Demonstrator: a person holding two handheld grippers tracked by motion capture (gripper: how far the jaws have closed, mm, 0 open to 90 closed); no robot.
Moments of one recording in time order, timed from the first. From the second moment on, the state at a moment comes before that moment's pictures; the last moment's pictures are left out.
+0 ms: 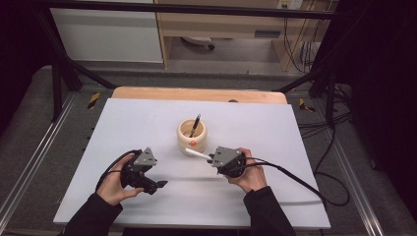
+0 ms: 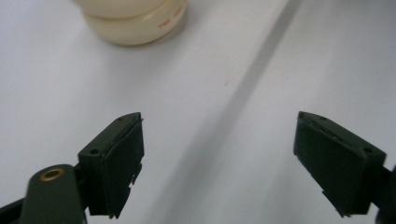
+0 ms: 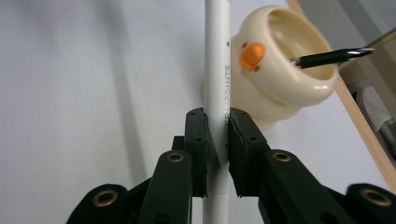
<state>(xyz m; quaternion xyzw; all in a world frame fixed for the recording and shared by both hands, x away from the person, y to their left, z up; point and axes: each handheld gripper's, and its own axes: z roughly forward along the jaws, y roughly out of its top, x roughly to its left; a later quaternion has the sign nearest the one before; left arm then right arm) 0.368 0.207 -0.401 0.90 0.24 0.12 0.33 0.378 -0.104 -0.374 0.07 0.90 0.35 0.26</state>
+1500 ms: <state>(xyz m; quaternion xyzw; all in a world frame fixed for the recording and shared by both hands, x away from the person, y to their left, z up) 0.368 0.262 -0.432 0.84 0.36 0.13 0.37 0.476 -0.050 -0.407 0.31 0.72 0.60 0.19</state>
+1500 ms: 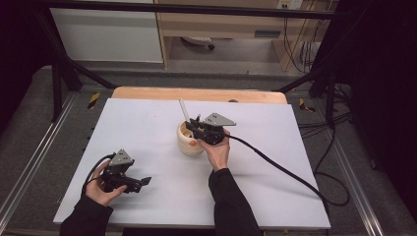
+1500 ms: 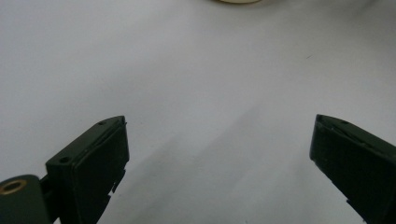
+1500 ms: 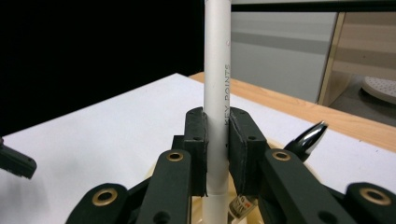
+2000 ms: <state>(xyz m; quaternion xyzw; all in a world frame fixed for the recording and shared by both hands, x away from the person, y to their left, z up) 0.369 0.262 -0.435 0.84 0.37 0.13 0.37 0.471 -0.063 -0.417 0.31 0.73 0.58 0.20</state>
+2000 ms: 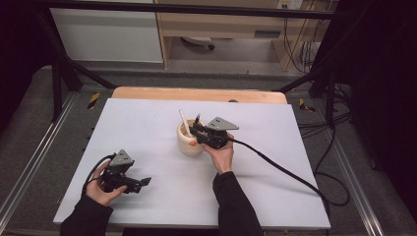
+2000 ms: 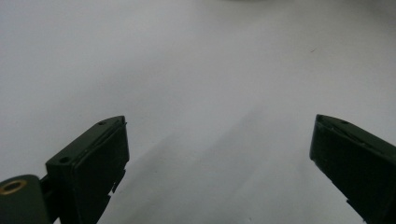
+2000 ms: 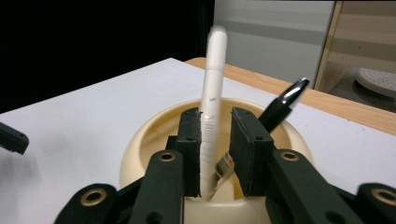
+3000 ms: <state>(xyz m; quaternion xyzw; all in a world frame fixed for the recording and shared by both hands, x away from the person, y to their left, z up) 0.371 0.269 -0.439 0.83 0.38 0.13 0.38 0.393 -0.177 -0.394 0.37 0.79 0.46 0.15</state>
